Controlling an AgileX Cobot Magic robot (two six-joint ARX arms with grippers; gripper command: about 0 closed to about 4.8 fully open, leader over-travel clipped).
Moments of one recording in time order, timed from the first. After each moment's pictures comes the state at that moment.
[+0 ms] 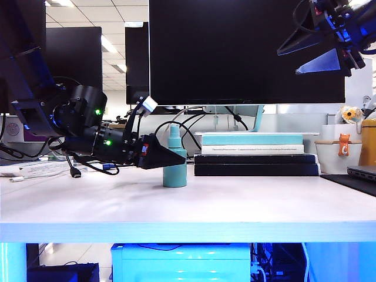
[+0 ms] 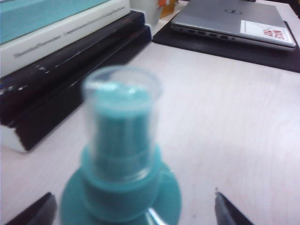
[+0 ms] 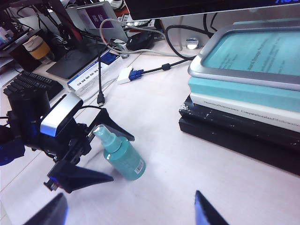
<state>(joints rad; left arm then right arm) -0.27 2.25 1.33 0.52 0.96 0.33 -0.01 1.43 1.01 0.08 -0.80 0.13</state>
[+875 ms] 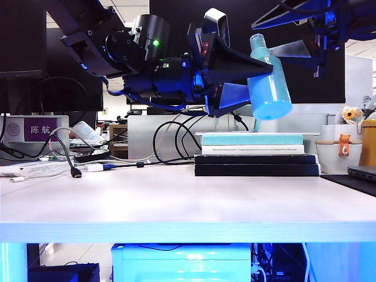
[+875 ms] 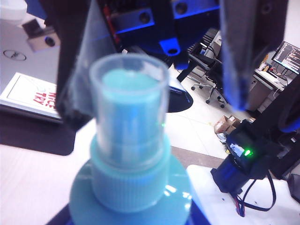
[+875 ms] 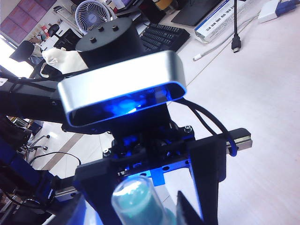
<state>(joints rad) -0.59 2.04 1.35 0.42 1.26 -0.13 0.09 1.43 1.01 -0.07 -1.20 0.21</state>
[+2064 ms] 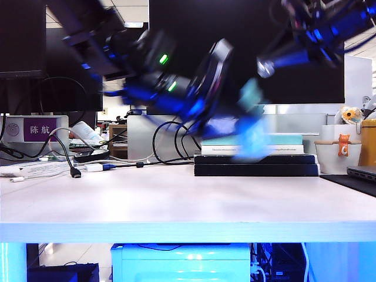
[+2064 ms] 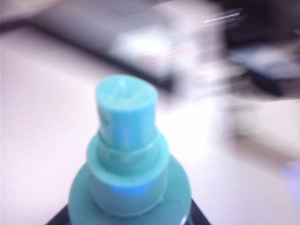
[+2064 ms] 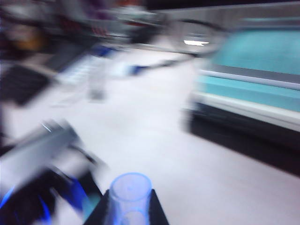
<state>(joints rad) -0.56 2.06 1.38 0.12 0.83 0.08 0.13 1.43 1.01 0.09 -0.61 0.13</state>
